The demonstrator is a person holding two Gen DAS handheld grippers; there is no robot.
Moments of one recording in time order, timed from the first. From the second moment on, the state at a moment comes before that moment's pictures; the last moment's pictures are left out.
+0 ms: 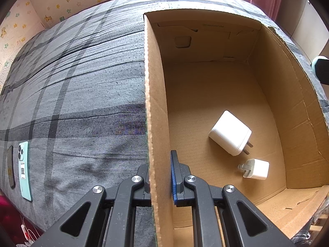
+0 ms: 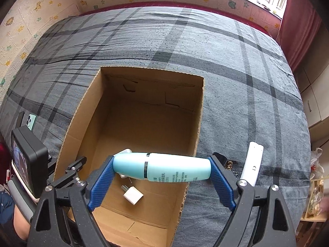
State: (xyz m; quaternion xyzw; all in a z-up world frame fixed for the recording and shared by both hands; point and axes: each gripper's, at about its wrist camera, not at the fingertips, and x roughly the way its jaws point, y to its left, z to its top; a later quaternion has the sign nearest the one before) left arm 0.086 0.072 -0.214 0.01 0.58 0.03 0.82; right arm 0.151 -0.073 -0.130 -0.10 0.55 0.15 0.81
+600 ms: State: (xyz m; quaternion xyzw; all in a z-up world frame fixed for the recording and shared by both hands) left arm 0.086 0.075 -0.215 0.00 0.57 0.02 0.82; right arm 0.199 -0.013 -0.207 -0.16 0.62 0.19 0.75
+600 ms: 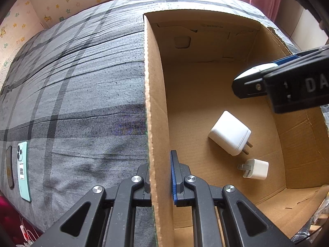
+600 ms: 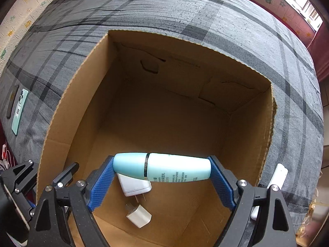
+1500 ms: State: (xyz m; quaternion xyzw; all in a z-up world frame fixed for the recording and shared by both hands) left arm 0.086 0.076 -0.216 0.00 0.57 0.02 0.82; right arm 0.224 0.016 -0.248 -0.20 0.63 0.19 0.73
